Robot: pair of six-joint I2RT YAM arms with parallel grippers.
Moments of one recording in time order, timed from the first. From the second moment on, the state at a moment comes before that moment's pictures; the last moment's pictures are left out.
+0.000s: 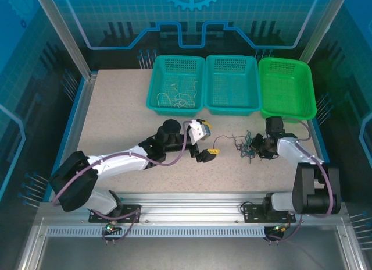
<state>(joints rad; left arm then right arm) -0.81 1.44 0.78 0.43 0.40 0.13 -0.04 1.33 0.67 -0.54 -0.16 0.61</state>
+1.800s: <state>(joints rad) -0.49 1.10 0.54 0.63 0.24 -0.12 -0.11 0.88 0.73 -0.74 0.00 0.63</state>
